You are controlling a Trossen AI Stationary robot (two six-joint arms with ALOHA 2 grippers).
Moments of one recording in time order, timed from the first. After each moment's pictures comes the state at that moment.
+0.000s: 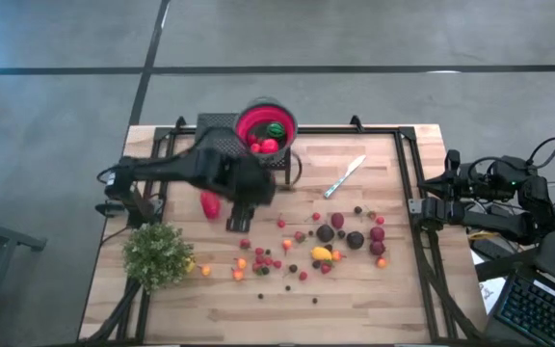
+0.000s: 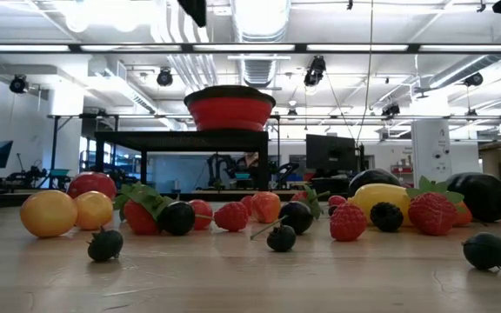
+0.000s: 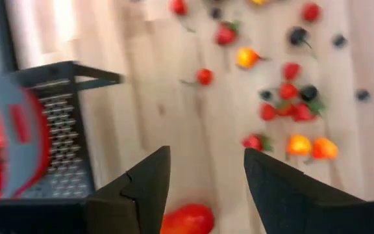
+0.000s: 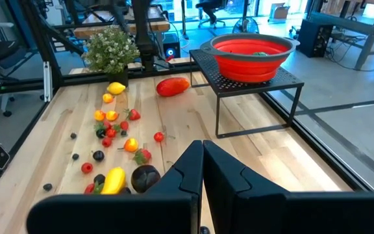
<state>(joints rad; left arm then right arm) -0.13 1.75 2.03 -1.50 -0.16 0.07 -0.23 0.06 0.85 -1.04 -0.08 0.05</state>
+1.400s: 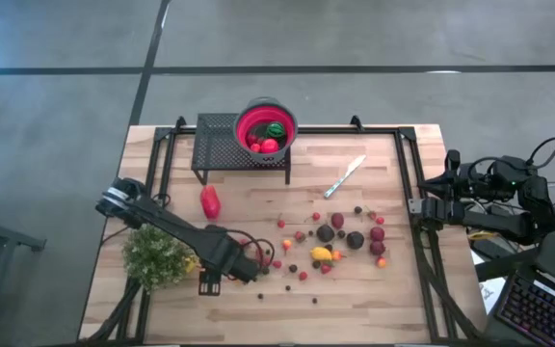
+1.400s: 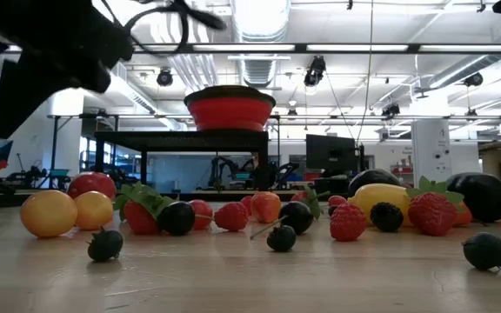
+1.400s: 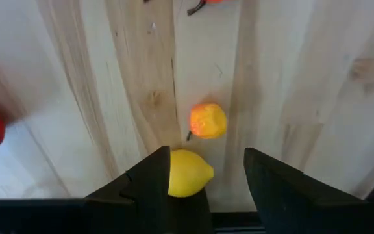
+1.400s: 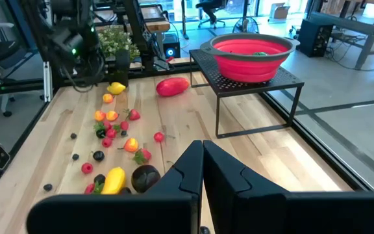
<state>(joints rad) -0.46 1.80 1.38 -1.35 0.14 -0.42 -0.23 0.06 0.85 -1.04 -0.08 0.05</state>
